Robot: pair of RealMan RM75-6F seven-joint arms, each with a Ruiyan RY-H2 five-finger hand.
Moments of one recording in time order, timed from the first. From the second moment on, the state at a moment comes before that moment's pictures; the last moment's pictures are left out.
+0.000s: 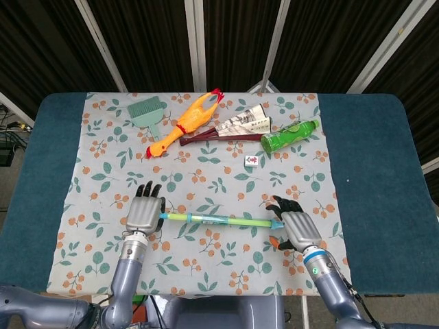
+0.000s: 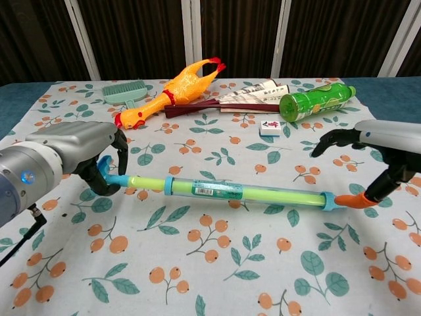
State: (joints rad) left arm -0.70 -1.77 -0.21 -1.80 0.68 1.44 1.02; right arm 0.54 -1.36 0.16 -2.04 -0.78 1.12 -0.56
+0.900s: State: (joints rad) left arm -0.72 -1.77 -0.20 -1.80 0.67 1.44 1.02; right arm 0.59 -1.50 0.12 -1.88 -0.66 1.19 -0.60
